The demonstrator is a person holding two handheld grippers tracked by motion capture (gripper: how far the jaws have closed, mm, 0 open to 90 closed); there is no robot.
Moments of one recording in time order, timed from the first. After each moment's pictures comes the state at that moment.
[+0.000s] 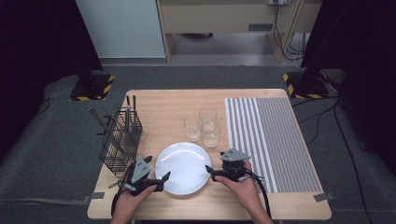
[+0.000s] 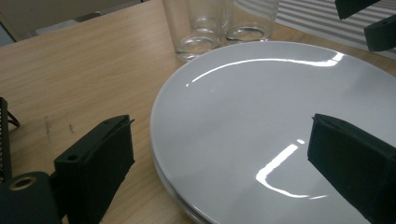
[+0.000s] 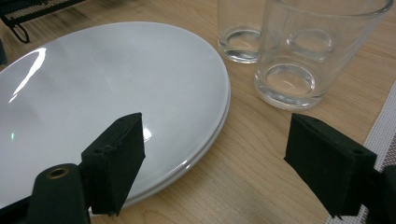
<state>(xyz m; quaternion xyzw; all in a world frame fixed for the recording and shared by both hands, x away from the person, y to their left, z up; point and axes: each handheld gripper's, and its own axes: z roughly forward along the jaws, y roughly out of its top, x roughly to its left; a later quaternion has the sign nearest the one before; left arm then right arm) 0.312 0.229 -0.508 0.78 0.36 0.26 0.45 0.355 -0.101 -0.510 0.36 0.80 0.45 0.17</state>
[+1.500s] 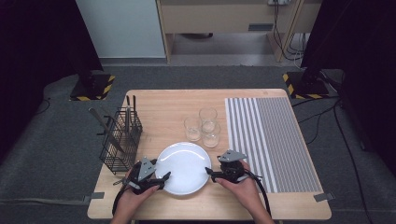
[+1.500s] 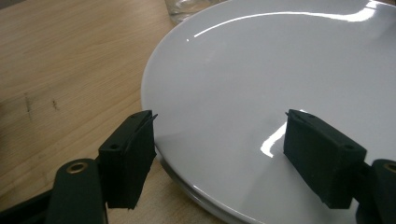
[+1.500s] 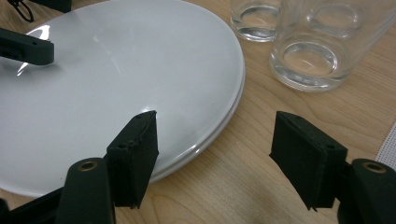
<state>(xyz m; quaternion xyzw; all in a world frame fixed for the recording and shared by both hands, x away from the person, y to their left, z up) 0.322 0.225 -0.525 0.81 0.35 0.24 0.40 0.355 -0.098 -0.516 0.35 0.82 0.43 0.14</state>
